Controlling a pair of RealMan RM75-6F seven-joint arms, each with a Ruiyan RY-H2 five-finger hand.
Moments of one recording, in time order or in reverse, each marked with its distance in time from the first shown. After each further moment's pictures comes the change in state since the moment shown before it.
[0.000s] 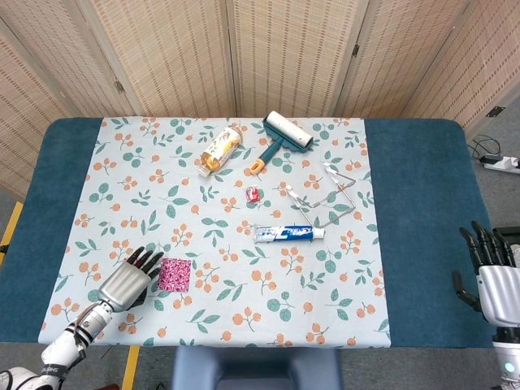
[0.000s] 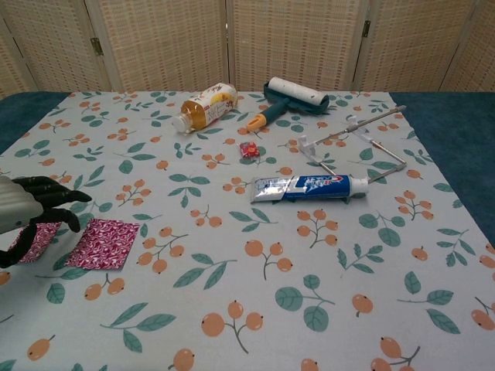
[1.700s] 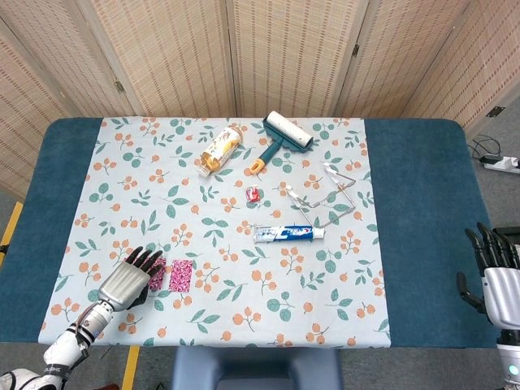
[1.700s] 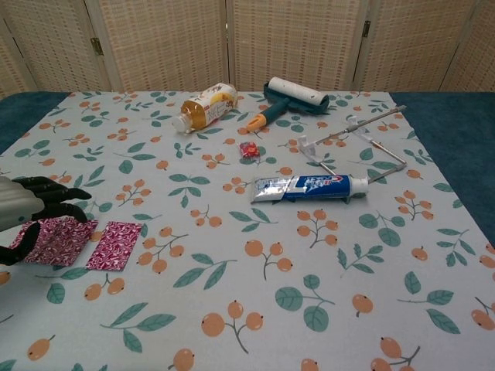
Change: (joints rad) left arm 0.002 -0.001 0.000 -0.008 -0.058 0.027 -0.066; right arm -0.015 -0.002 0.003 0.017 -0.003 0.014 0.025
